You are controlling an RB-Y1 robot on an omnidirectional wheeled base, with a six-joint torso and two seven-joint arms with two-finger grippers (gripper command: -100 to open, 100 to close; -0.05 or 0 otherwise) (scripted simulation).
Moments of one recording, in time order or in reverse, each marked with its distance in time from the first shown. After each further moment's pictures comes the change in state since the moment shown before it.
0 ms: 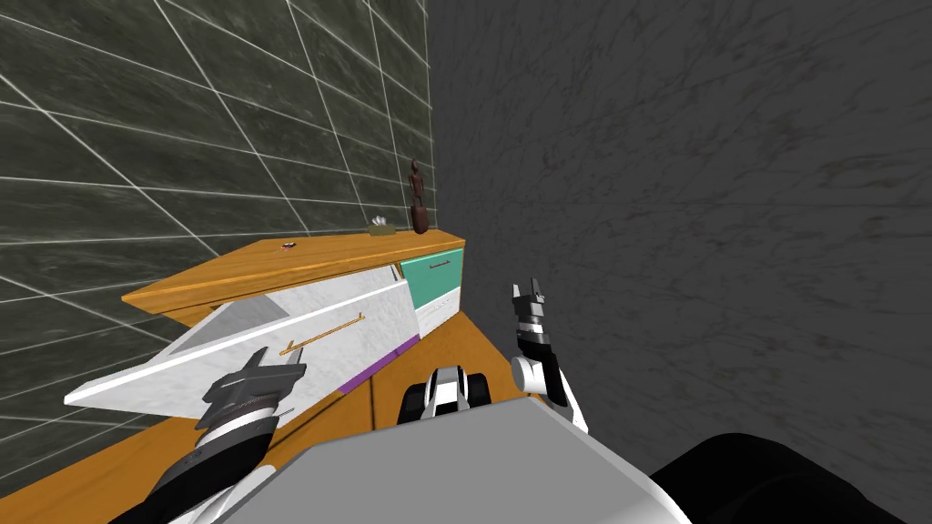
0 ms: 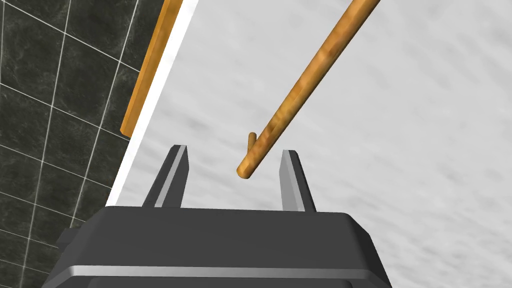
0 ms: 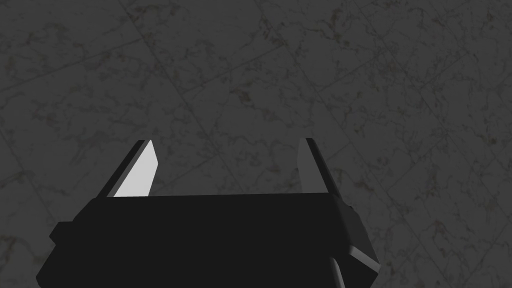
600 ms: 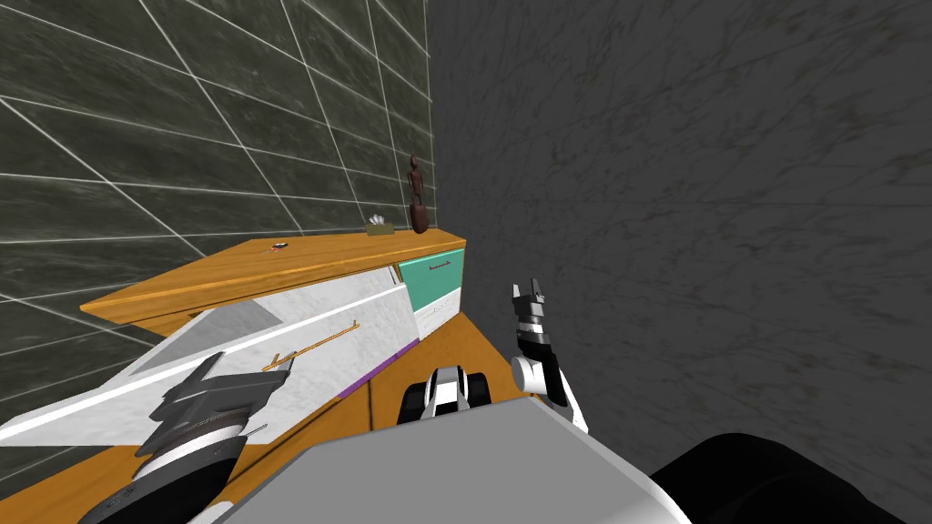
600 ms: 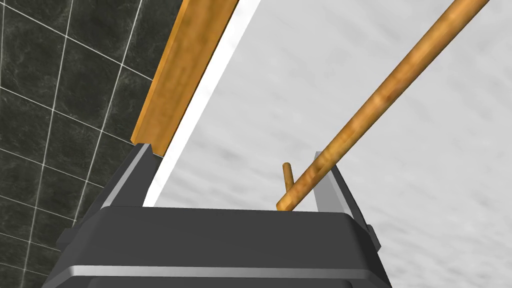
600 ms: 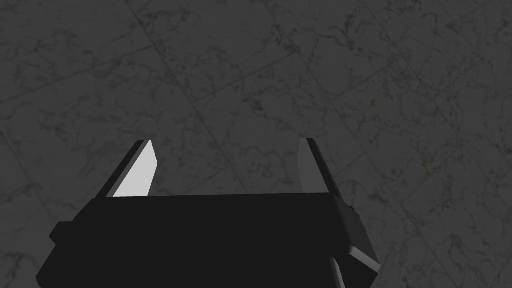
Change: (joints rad) left arm 0.102 -0.008 0.026 -0.153 0.039 0.075 0.020; right arm 0.000 0.000 0.000 0.000 0.000 0.000 0.000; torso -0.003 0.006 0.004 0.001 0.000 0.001
